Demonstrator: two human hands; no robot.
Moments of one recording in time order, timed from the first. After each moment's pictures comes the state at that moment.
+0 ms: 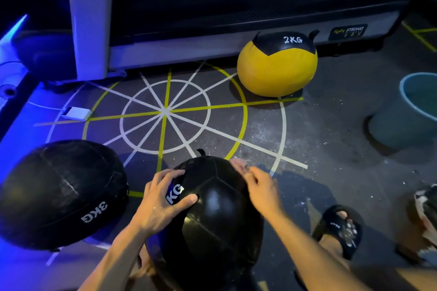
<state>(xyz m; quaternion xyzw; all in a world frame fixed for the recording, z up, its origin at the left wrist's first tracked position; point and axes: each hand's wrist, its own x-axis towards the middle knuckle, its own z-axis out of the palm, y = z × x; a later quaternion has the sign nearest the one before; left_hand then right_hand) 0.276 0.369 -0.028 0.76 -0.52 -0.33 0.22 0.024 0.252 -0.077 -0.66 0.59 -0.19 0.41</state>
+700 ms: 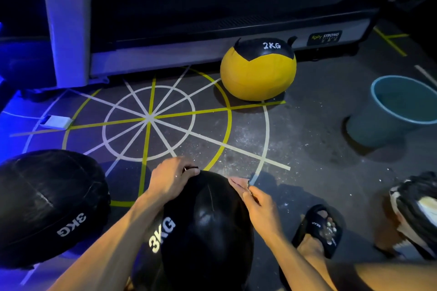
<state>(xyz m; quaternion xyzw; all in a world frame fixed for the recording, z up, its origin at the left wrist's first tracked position) 0.235 0.269 -0.026 0.73 -0.63 -0.23 0.11 -0.026 0.283 -0.068 -0.56 0.58 -0.25 0.53</state>
